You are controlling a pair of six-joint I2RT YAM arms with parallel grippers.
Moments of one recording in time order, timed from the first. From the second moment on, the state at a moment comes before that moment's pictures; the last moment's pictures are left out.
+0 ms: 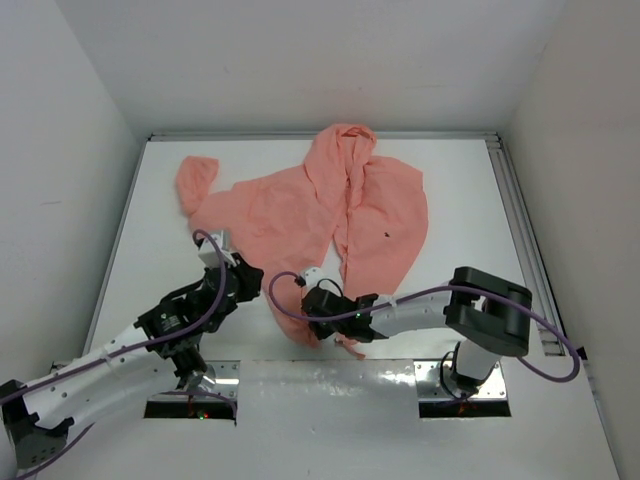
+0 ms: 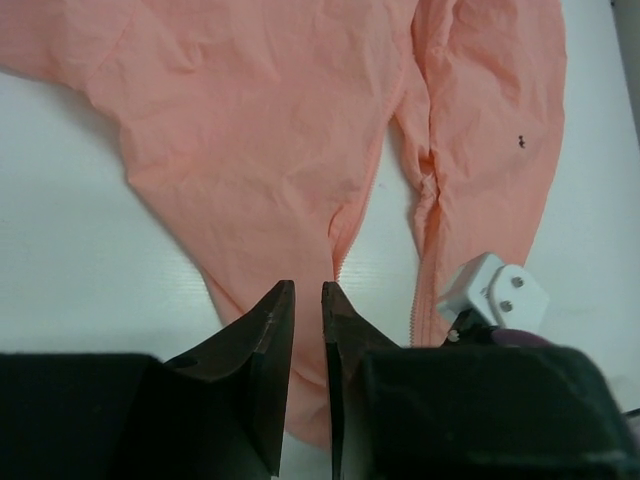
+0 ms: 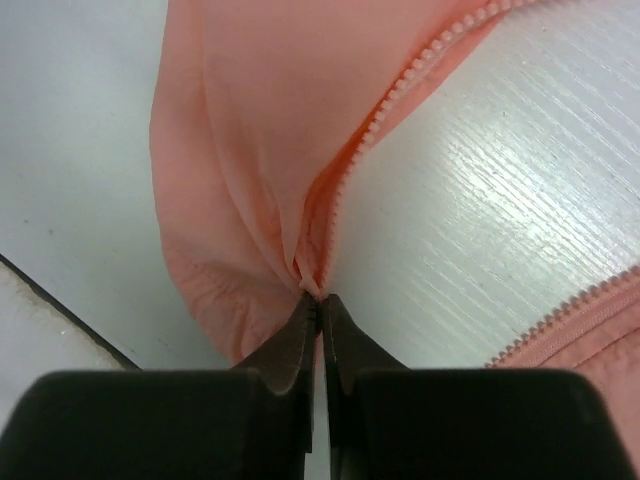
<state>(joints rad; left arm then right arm) -0.89 0.60 0.50 -0.44 -0.58 -0.81 1.22 1.68 0.70 0.06 0.23 0.56</state>
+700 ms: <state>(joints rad) -0.89 0.59 0.37 -0.17 -0.13 -0.77 1.22 1.36 0.42 0.66 0.35 0.51</state>
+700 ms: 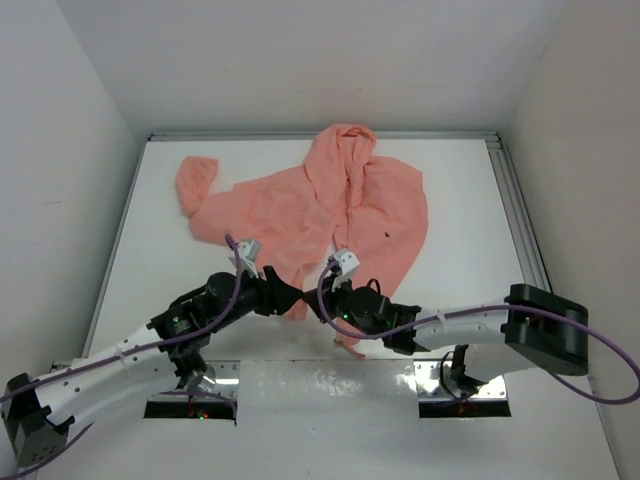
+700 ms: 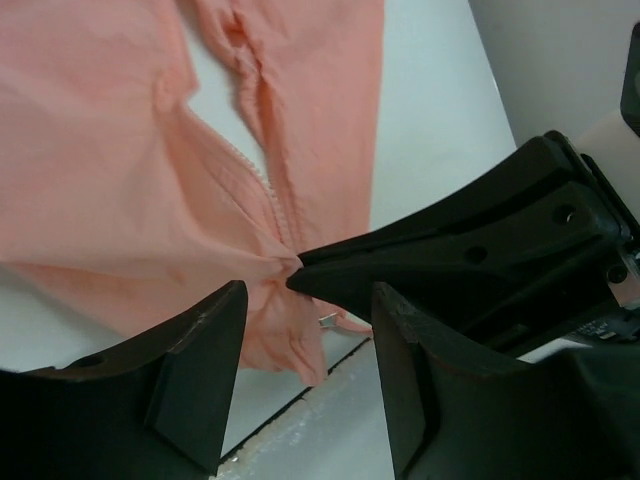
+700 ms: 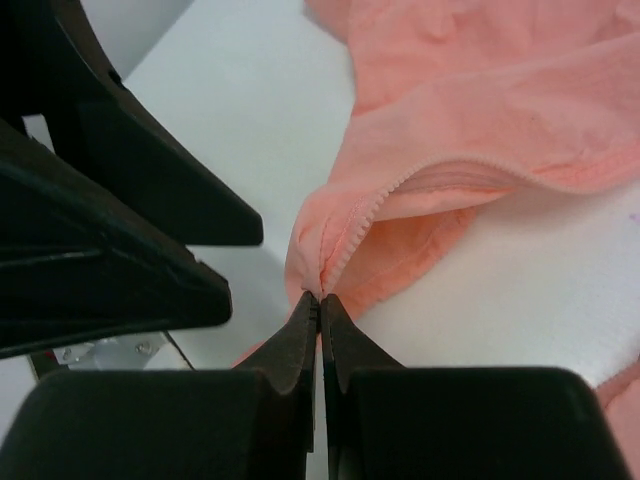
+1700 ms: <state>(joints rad) -0.89 0.67 0.30 0.01 0.11 -0.75 1.11 1.23 0.38 0.58 0.02 0.42</state>
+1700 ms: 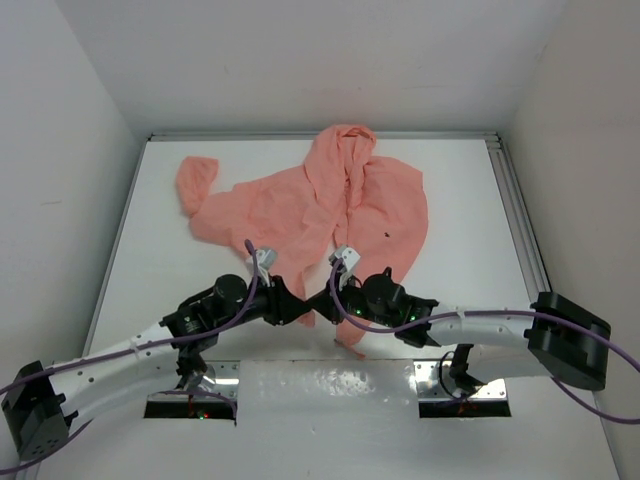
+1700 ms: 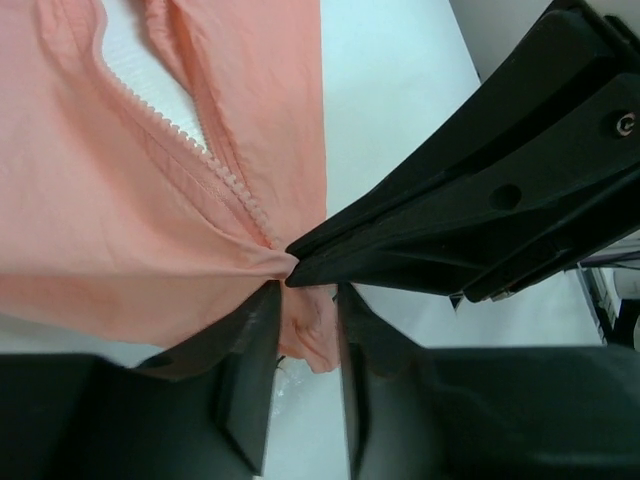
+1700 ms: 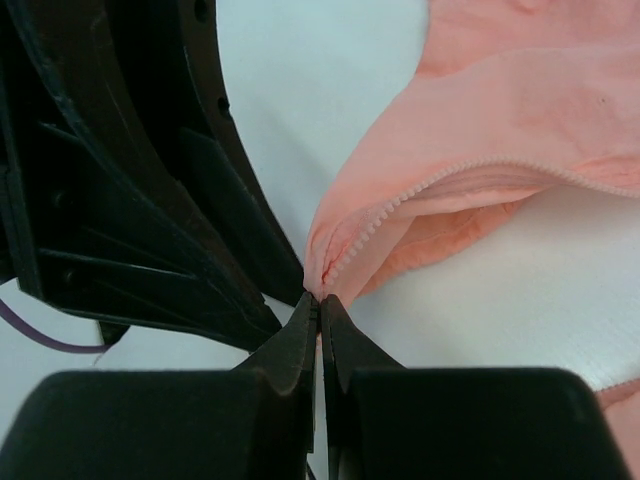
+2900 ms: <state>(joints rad) -0.89 0.78 0.28 0.10 0.19 -0.73 1.08 1.22 0.42 0.52 0.00 0.41</state>
